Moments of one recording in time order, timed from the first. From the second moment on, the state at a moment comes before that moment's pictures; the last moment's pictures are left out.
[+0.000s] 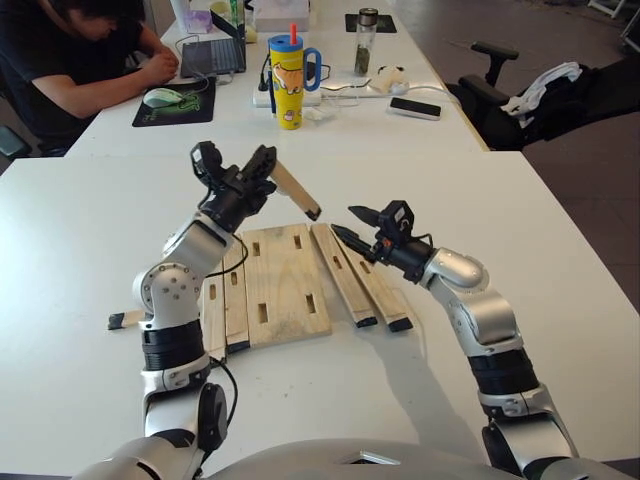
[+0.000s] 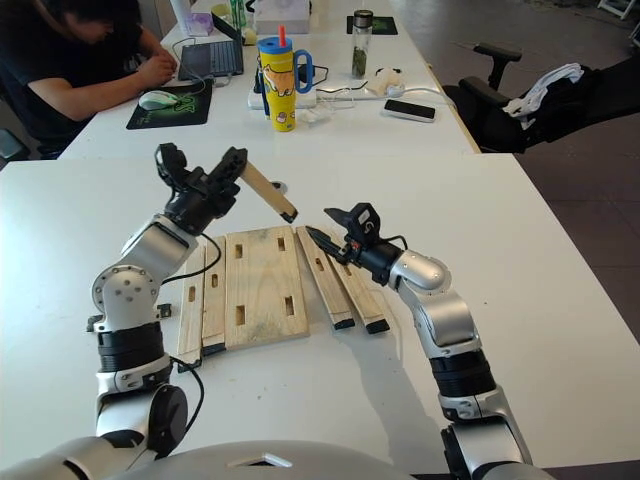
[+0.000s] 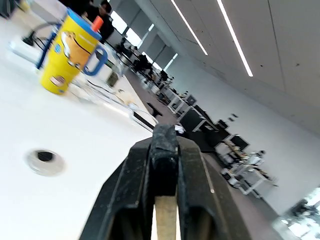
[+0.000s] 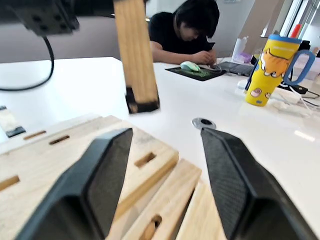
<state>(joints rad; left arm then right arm) -0.40 0.12 0.27 -0.28 -0.85 0.69 -0.04 -0.26 -0.34 0.12 -0.07 0.24 0.29 0.63</state>
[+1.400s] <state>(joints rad) 0.15 -0.02 0.27 -0.53 -0.55 0.40 0.14 -0.27 -0.38 0.07 0.07 0.20 0.24 0.61</state>
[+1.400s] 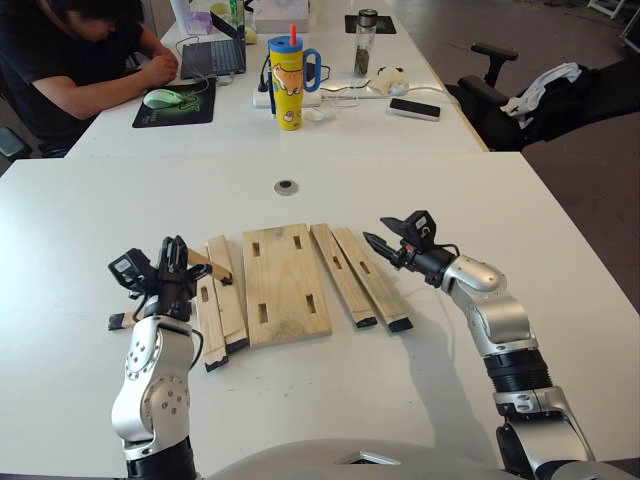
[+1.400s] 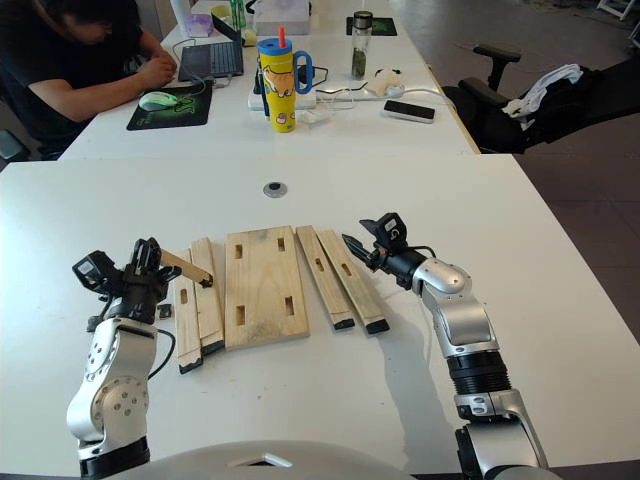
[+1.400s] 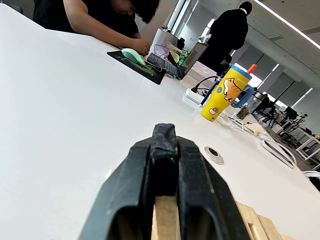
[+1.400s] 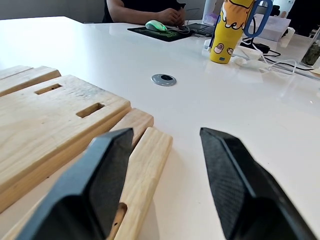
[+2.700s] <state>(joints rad) 0.16 -0.04 0.25 -0.55 -0.45 0.40 0.17 -0.25 -0.36 0.10 0.05 0.20 0.26 0.60</state>
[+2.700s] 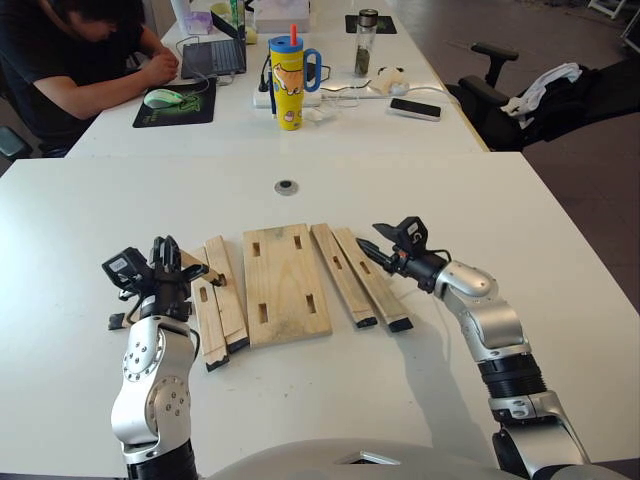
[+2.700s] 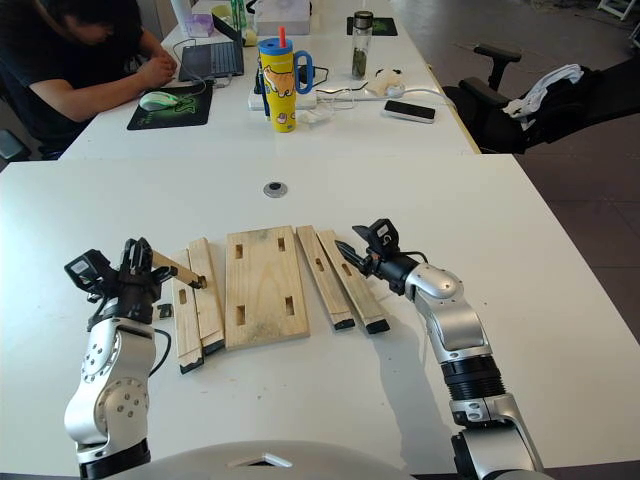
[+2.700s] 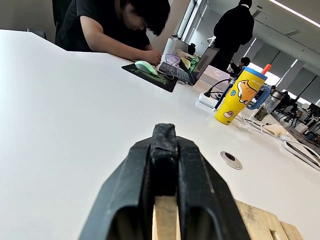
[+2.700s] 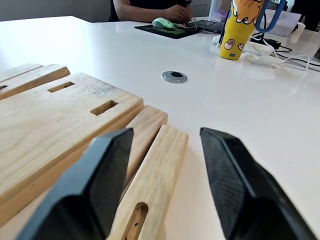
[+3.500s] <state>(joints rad) 0.15 -0.06 0.23 -0.53 -0.42 0.38 0.20 -0.25 -0.35 0.13 0.05 0.20 0.26 0.61</state>
